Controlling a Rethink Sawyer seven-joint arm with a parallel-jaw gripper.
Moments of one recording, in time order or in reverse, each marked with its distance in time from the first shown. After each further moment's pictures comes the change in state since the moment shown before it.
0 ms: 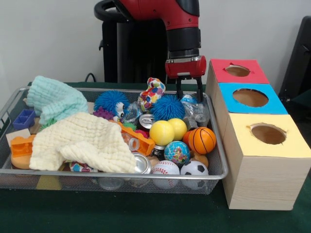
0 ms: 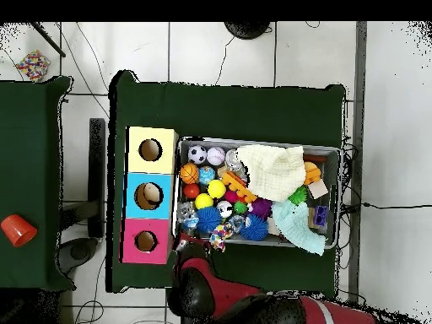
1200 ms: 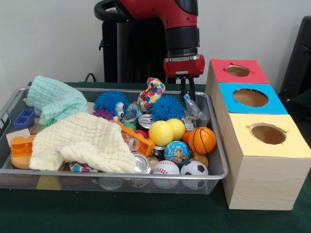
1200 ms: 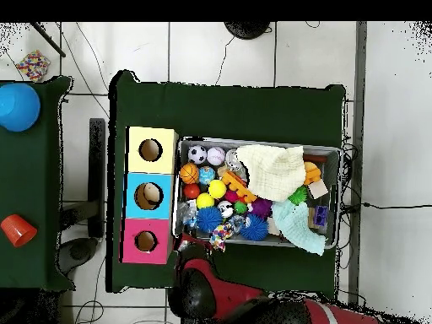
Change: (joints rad) arm -0.012 -0.015 0.003 0.012 0.000 0.001 0.001
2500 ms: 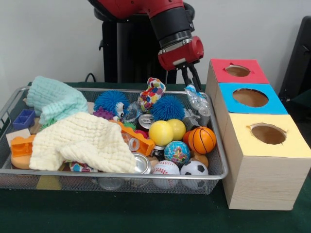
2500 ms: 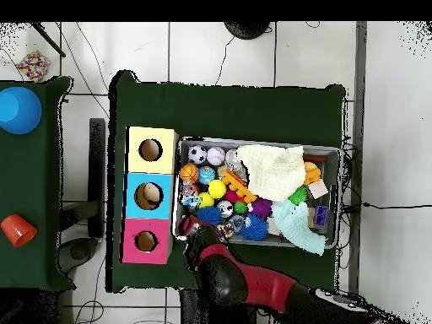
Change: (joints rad) arm -0.346 -0.069 0.356 0.018 -0.086 0.179 0.000
